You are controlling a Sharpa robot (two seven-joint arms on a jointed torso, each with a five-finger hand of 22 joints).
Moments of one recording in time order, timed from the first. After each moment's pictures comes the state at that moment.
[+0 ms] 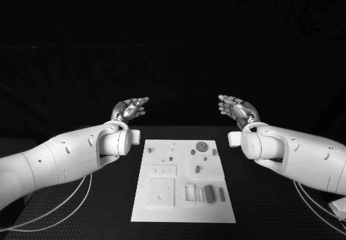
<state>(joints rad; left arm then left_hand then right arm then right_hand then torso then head) 1.21 -0.66 -0.08 1.20 -0.03 -0.63 0.36 0.92 -0.07 0.47 -0.16 0.04 0.48 0.16 0.32 0.44 0.68 0.13 0.06 0.07 0.55 0.17 0.22 0.48 0.02 0.65 0.09 0.06 0.64 1.18 -0.73 -0.04 1.30 -0.04 -0.56 0.36 0.88 0.01 0.42 -0.12 0.07 0.35 0.15 0.26 0.33 0.63 0.22 0.06 0.07 0.44 0.23 0.28 0.28 0.07 0.25 0.23 0.06 1.20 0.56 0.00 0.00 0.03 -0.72</state>
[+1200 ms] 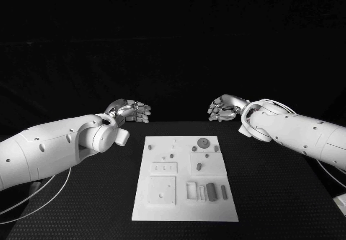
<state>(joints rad) 1.29 -0.77 -0.12 1.32 -0.17 -0.29 0.18 1.08 -0.03 0.53 -0.28 0.05 0.82 0.17 0.41 0.48 1.16 0.11 0.21 0.20 1.03 0.07 0.46 0.69 0.06 1.02 -0.03 0.23 0.75 1.28 -0.64 -0.07 1.04 -1.23 -0.21 0.14 1.13 -0.06 0.56 -0.29 0.08 0.80 0.18 0.41 0.44 1.12 0.13 0.16 0.12 1.15 0.03 0.66 0.56 0.24 1.00 0.13 0.29 1.31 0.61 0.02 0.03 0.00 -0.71</state>
